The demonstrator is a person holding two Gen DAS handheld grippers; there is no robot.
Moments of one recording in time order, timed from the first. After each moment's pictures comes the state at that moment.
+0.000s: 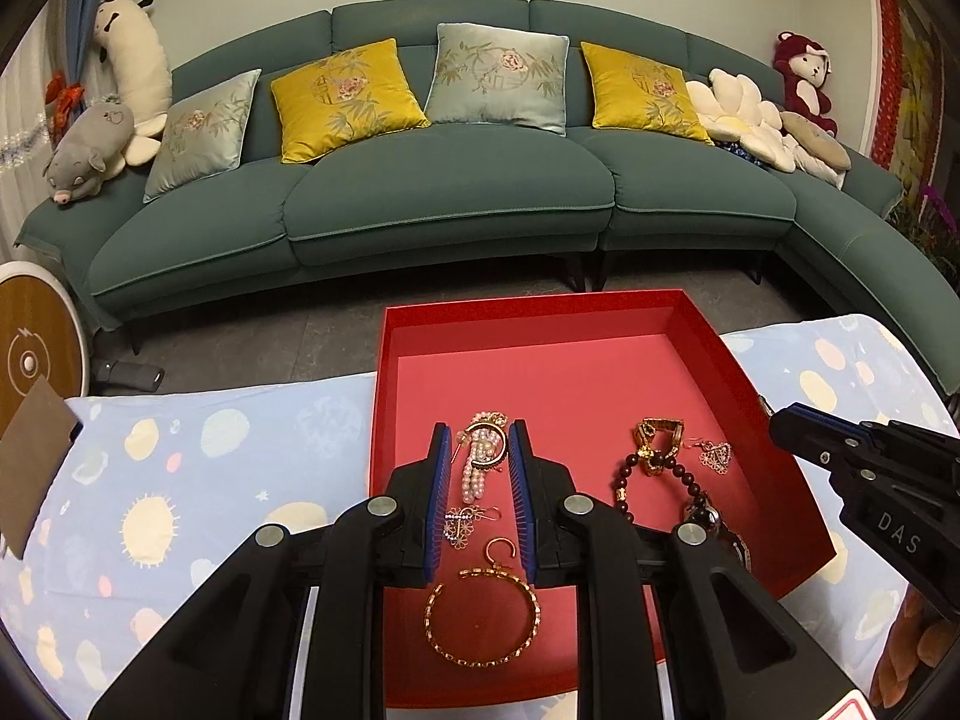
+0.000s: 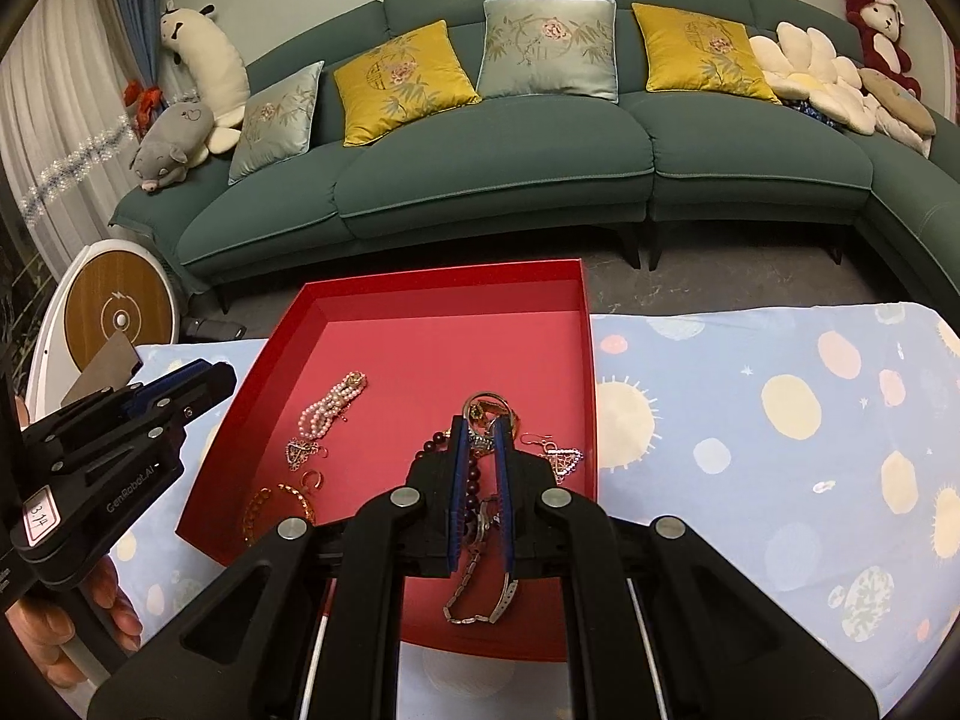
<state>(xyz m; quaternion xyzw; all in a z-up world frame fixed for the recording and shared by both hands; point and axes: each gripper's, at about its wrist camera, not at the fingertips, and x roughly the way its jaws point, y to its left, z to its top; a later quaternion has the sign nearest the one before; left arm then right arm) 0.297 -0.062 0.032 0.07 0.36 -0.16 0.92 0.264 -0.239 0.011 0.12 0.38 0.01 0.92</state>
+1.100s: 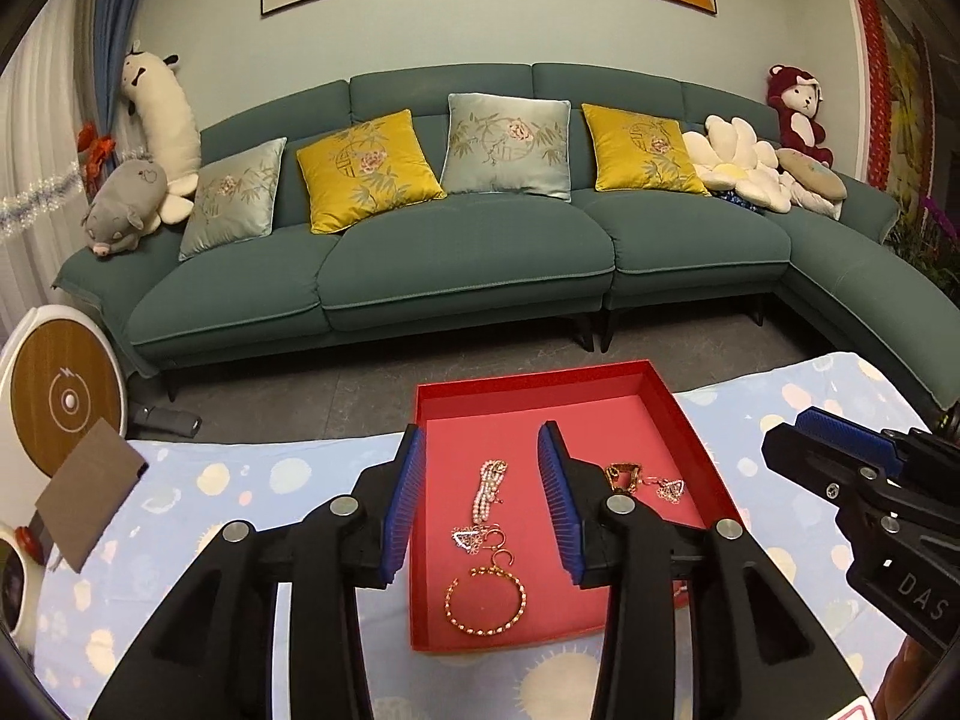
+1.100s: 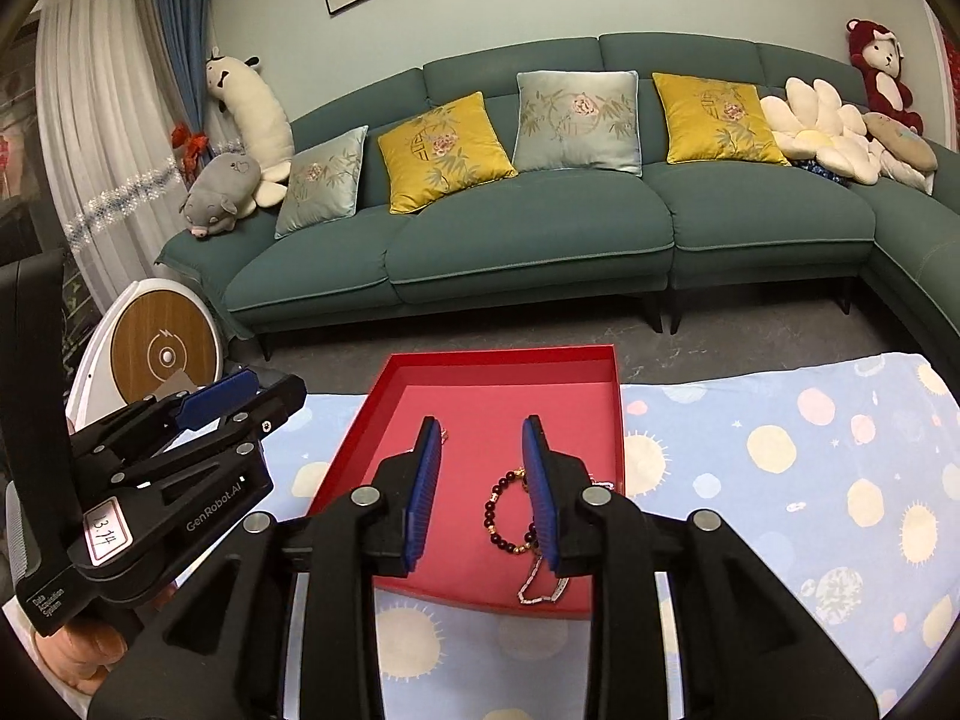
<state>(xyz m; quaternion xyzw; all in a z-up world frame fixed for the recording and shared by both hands) 0.232 -0.061 0.107 0.09 0.29 -0.14 0.94 0.197 -0.216 0.093 0.12 0.30 0.03 0.95</state>
